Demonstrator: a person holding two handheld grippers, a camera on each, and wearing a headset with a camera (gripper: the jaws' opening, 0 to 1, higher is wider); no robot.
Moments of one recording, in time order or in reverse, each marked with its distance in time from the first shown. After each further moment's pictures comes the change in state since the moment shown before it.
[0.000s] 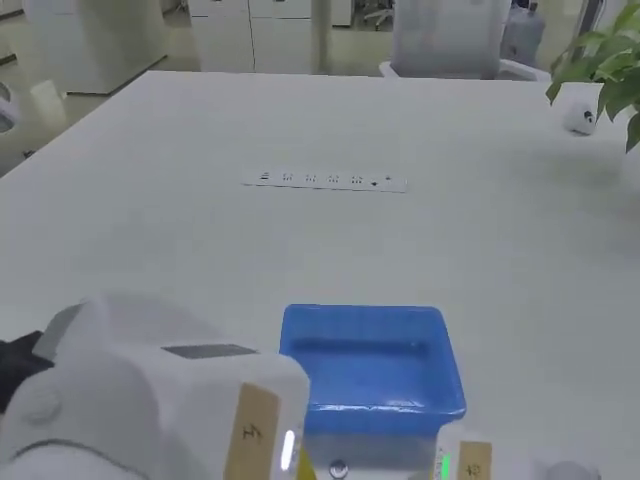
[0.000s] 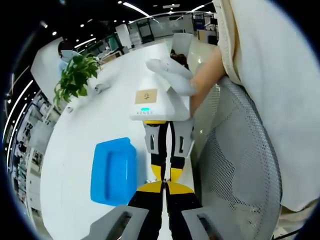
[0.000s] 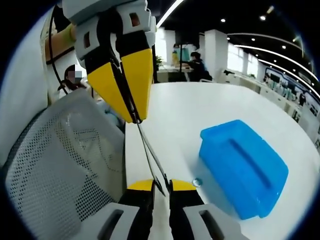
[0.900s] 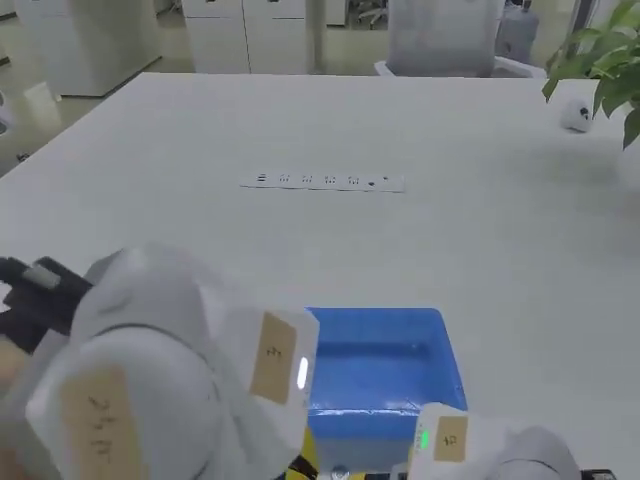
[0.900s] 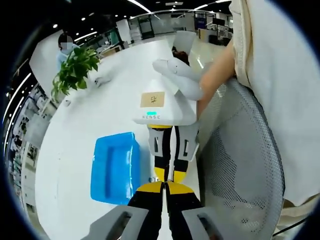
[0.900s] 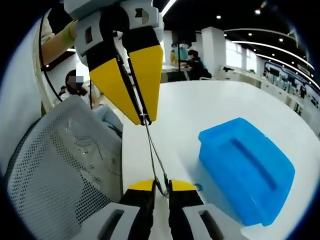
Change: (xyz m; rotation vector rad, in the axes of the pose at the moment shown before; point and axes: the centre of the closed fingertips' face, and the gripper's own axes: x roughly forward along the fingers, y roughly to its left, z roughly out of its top) left arm 0.004 0.017 -0.007 -0.067 0.023 -0.066; right arm 0.012 -0.005 0.005 0.055 0.000 0.039
